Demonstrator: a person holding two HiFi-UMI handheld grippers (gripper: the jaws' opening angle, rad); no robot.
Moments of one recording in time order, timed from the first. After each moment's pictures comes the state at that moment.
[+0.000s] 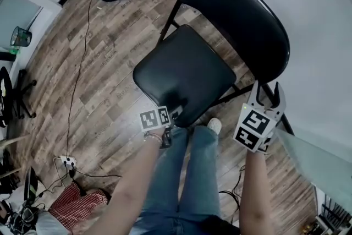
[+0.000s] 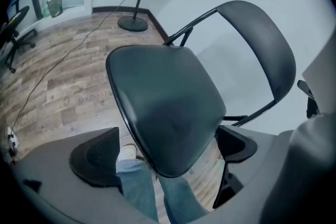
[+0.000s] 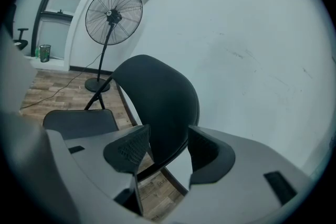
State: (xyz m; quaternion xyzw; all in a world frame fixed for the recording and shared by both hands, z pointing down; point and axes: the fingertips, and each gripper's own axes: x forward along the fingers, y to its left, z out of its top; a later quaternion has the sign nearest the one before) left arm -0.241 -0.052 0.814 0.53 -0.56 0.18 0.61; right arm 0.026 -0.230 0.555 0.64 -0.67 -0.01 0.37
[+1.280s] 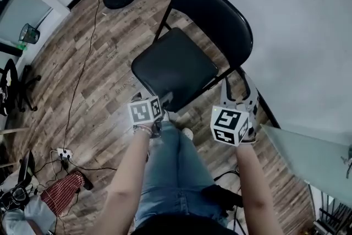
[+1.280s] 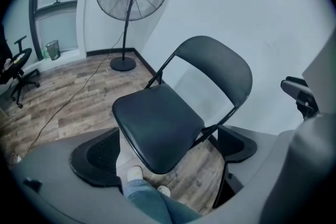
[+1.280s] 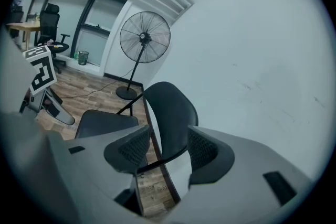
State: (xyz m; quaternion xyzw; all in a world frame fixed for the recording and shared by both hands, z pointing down) left arm -0.219 -0.033 0.634 0.60 -0.62 0.17 0.47; right arm 0.009 -0.135 0.463 0.52 -0.77 -0.08 0.36
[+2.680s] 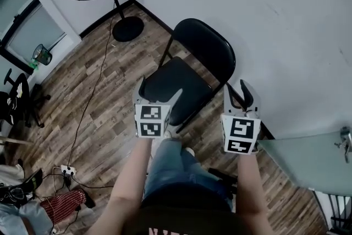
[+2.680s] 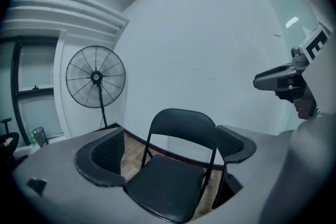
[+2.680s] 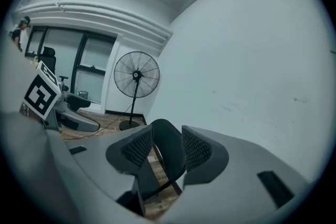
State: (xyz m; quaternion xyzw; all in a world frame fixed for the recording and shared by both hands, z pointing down) left arm -0.188 -0.038 0.371 0.74 -0.65 0.14 0.11; right arm 0.020 -0.056 0.289 0.53 -0.82 -0.06 0.20
